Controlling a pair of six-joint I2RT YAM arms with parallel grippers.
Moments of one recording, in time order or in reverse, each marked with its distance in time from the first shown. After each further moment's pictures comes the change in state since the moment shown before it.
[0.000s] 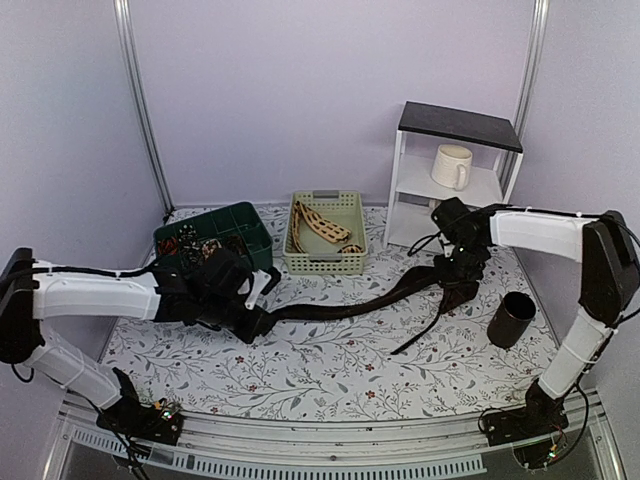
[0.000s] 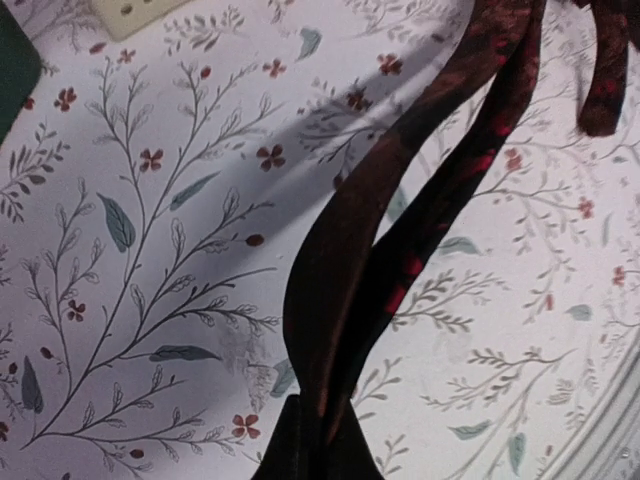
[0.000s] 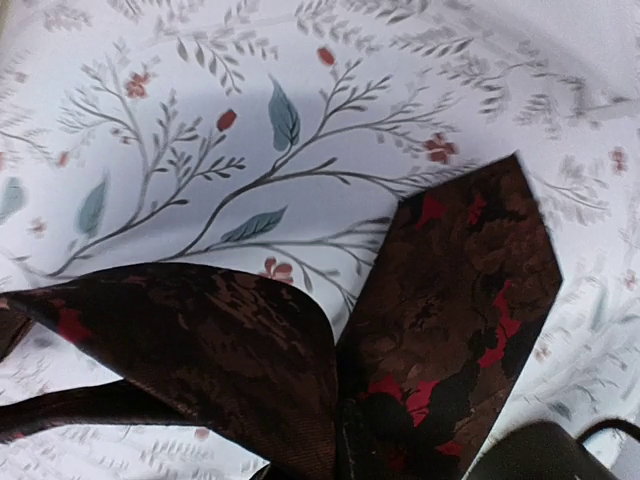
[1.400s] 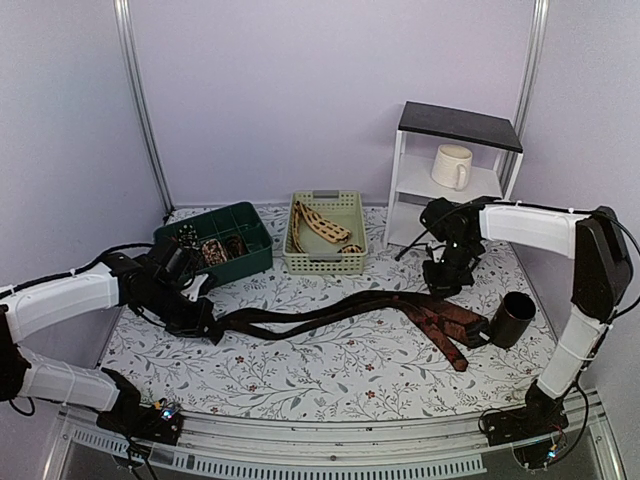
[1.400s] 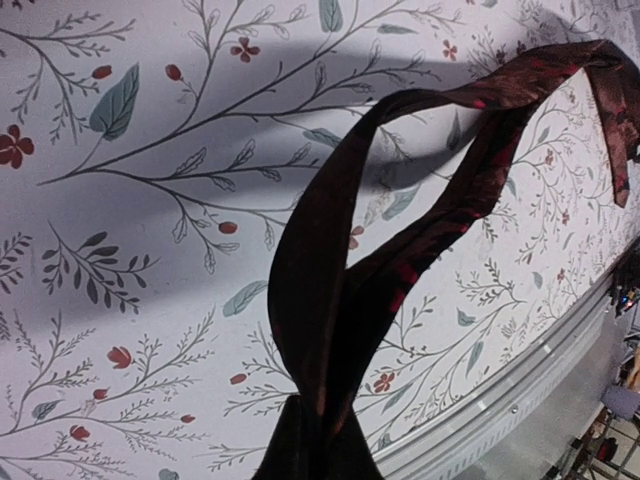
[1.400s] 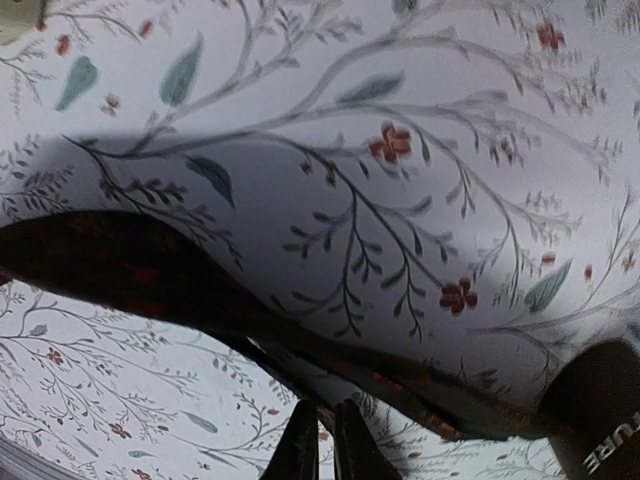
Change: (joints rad) left arm 0.388 -0.263 -0.042 -0.436 0.356 -0.172; right arm 0.052 0.024 0.142 -0.224 -0.183 0.060
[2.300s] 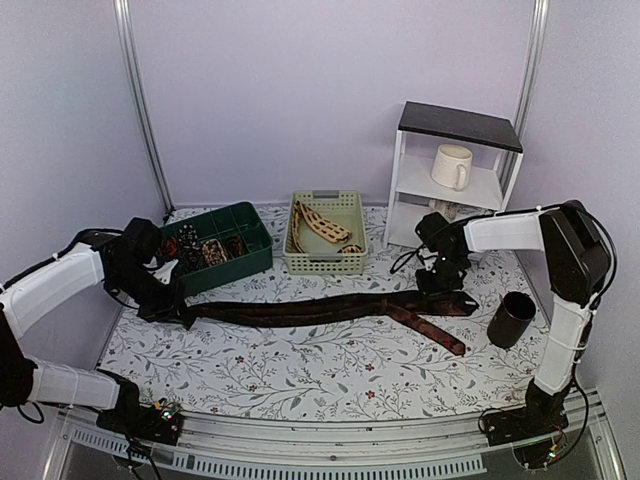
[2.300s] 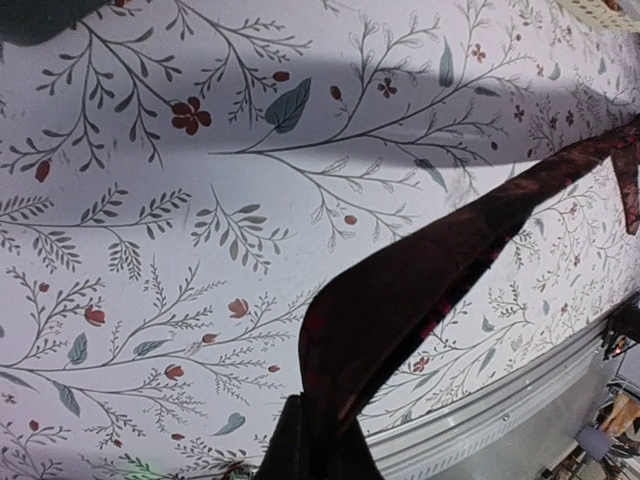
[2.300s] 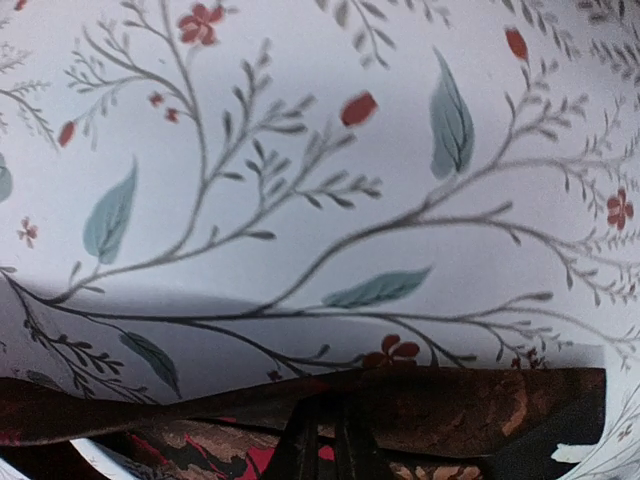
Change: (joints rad) left arm 0.248 -0.001 0.142 -0.262 -0.016 0.103; right arm -0.042 0.135 -0.107 0.300 0.060 -0.135
